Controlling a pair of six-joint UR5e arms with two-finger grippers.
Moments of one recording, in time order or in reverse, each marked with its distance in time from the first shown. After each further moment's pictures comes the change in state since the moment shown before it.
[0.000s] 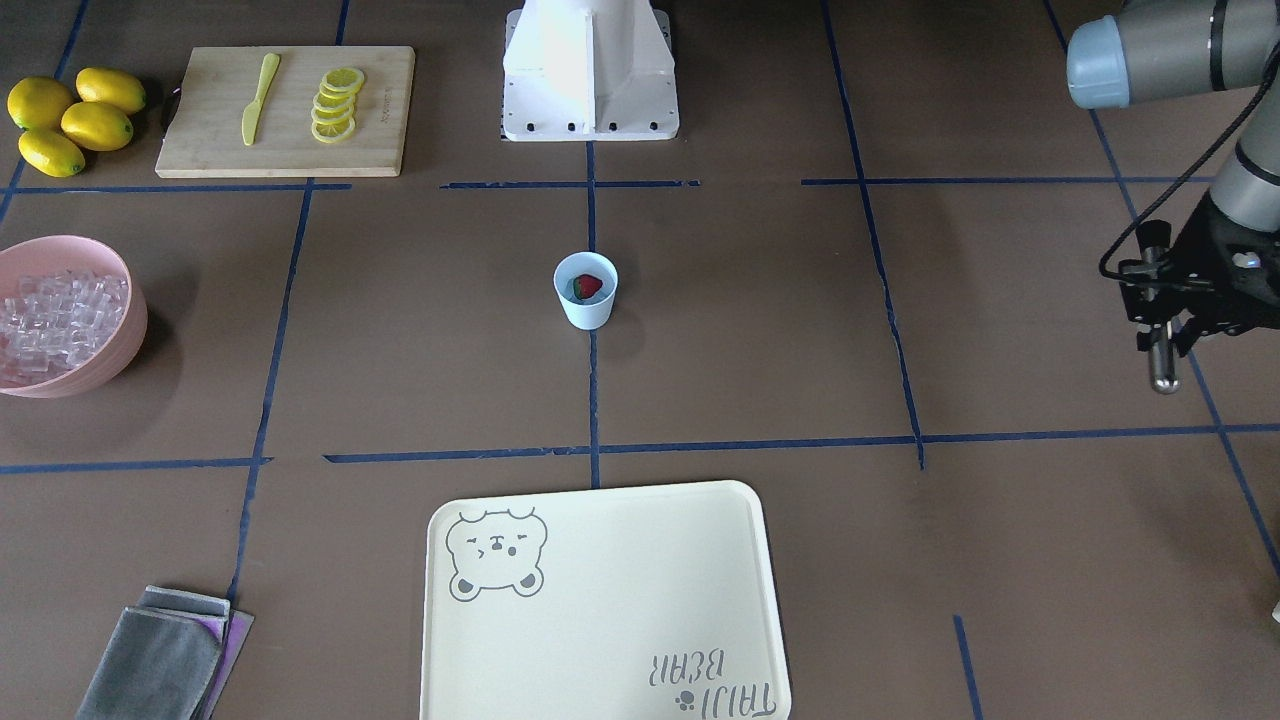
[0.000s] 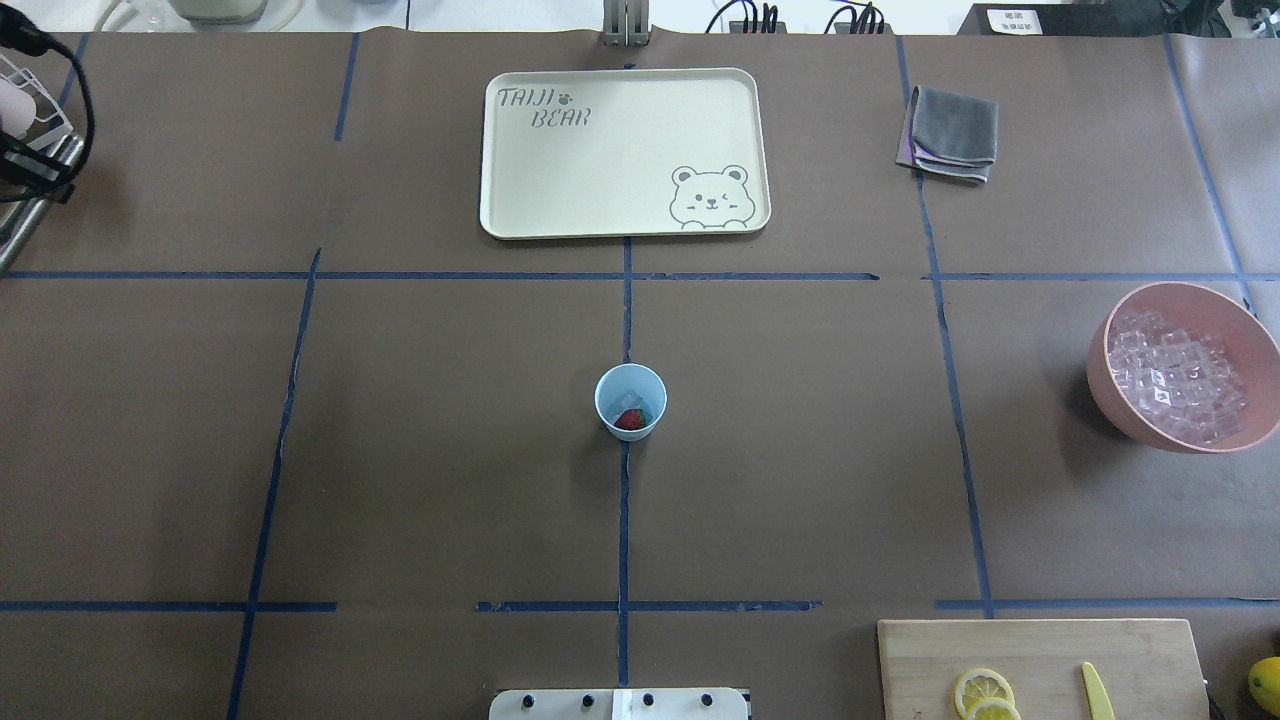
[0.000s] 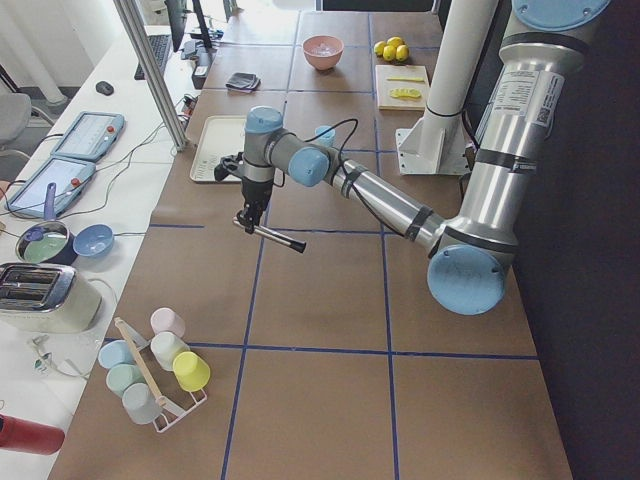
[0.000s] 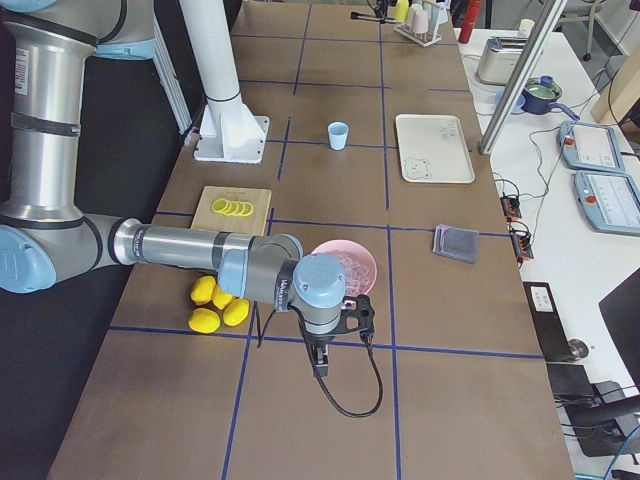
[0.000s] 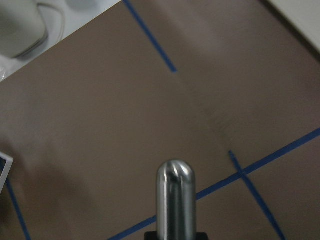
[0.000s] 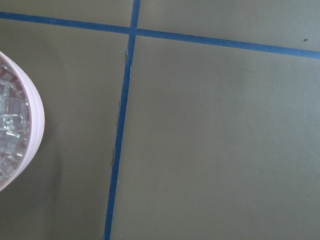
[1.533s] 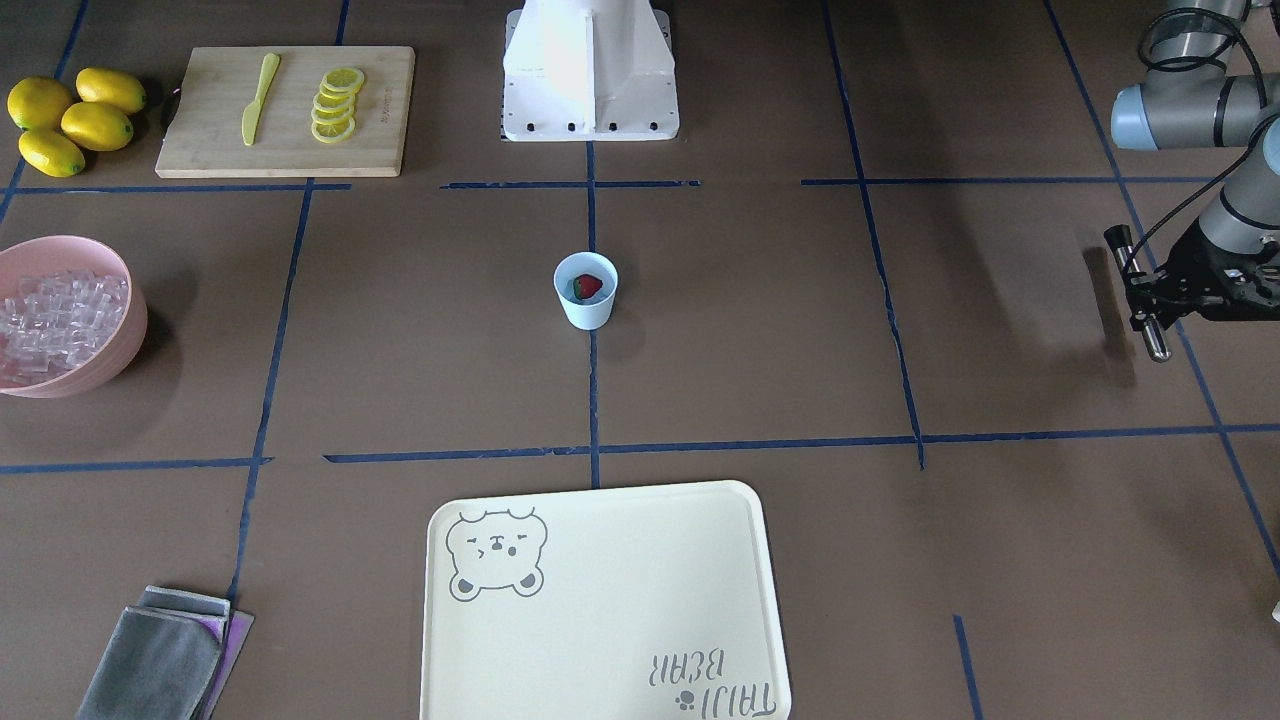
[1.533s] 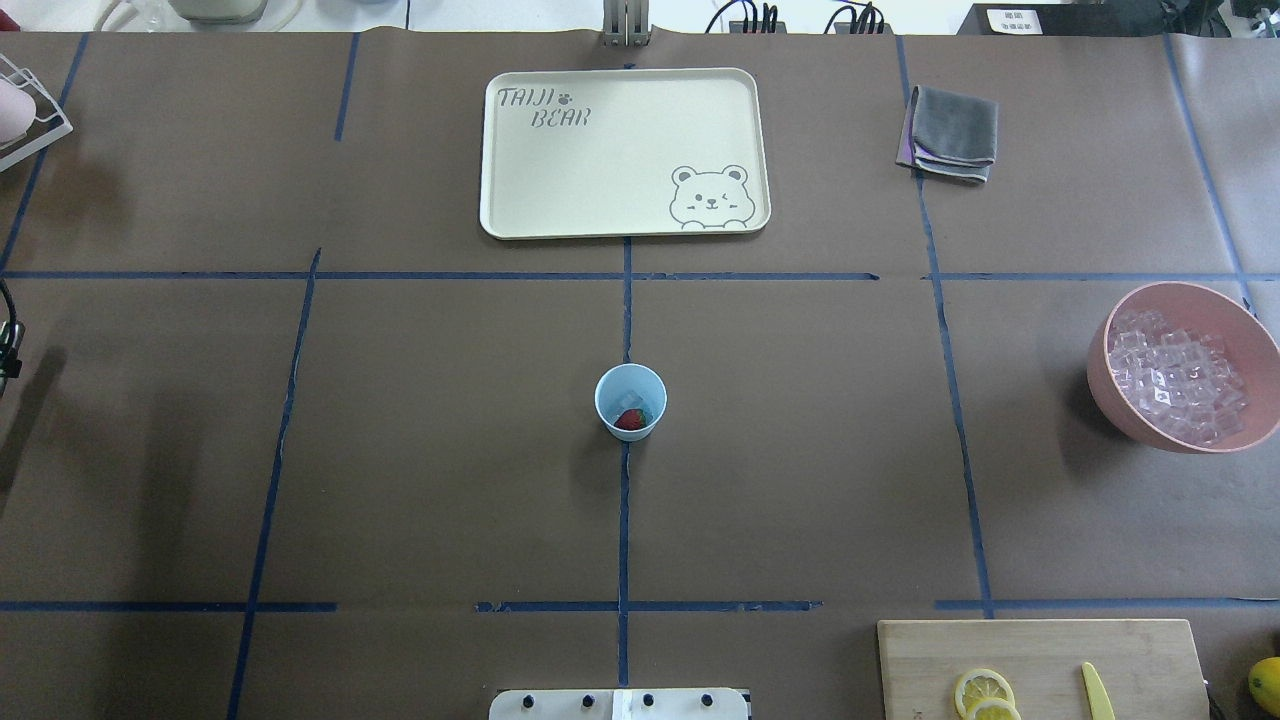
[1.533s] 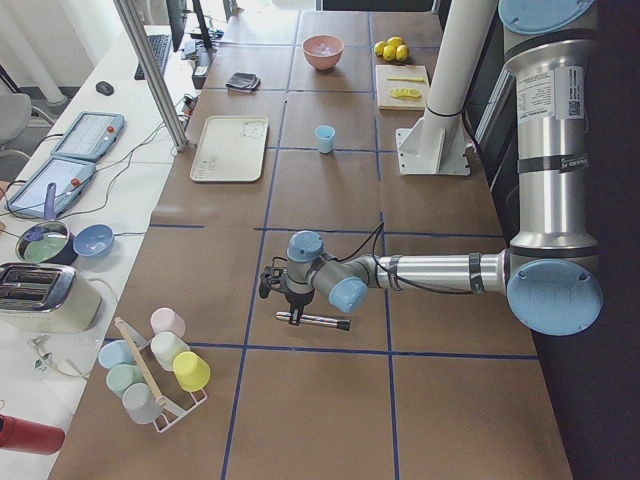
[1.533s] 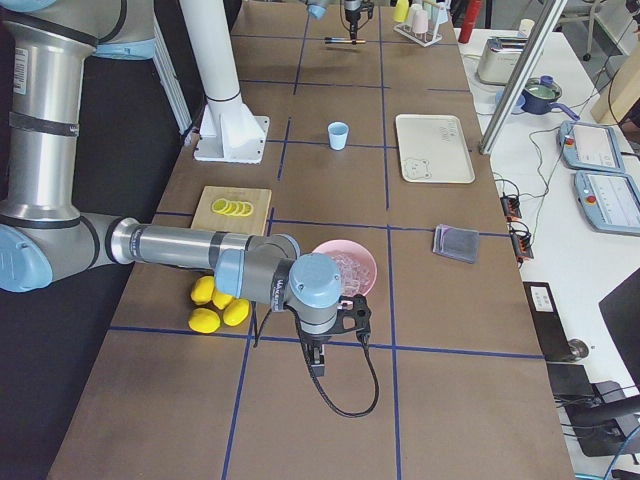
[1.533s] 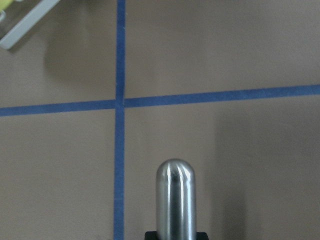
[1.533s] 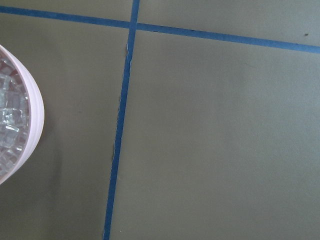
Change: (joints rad) left arm 0.126 0.268 0.340 -0.648 -0.045 -0.323; right arm 0.000 -0.015 0.010 0.001 -0.002 -0.003
